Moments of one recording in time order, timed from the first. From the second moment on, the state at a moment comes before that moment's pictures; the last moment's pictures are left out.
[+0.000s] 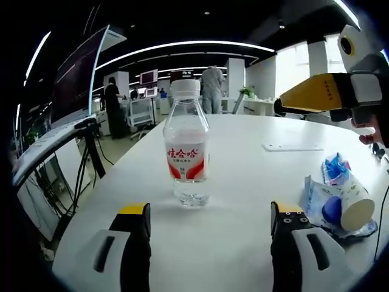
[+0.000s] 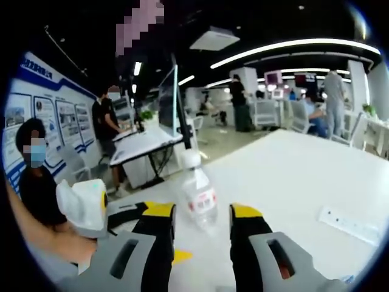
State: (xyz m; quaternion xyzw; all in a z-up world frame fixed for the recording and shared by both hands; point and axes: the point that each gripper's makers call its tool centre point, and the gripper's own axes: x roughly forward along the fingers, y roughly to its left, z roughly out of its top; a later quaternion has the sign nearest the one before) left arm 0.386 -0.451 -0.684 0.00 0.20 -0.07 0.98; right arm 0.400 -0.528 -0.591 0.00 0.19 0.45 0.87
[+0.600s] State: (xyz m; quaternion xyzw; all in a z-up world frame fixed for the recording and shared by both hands) left arm 0.358 -0.463 -0.675 0.00 0.20 -0.10 0.97; right arm 0.368 -0.562 -0.598 0.00 0.20 0.42 0.88
